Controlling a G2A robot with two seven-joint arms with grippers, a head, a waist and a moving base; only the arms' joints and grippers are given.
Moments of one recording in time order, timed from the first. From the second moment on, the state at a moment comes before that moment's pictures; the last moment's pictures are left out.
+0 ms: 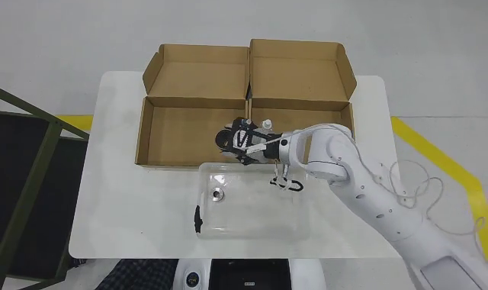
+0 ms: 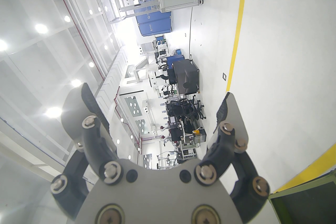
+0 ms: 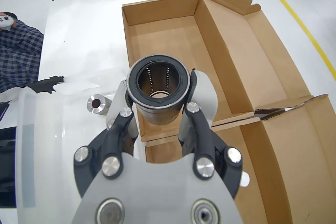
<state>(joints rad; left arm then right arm) -0.01 -0.37 -0.75 -1.25 2.03 -0.40 0.22 -0.73 -1.15 0.75 -1.68 -0.93 -0.56 0.59</state>
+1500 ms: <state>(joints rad) -0.01 -0.37 -0.75 -1.25 2.03 -0.40 0.22 -0.59 -1.30 0.59 -1.33 -0.95 -0.54 0.65</state>
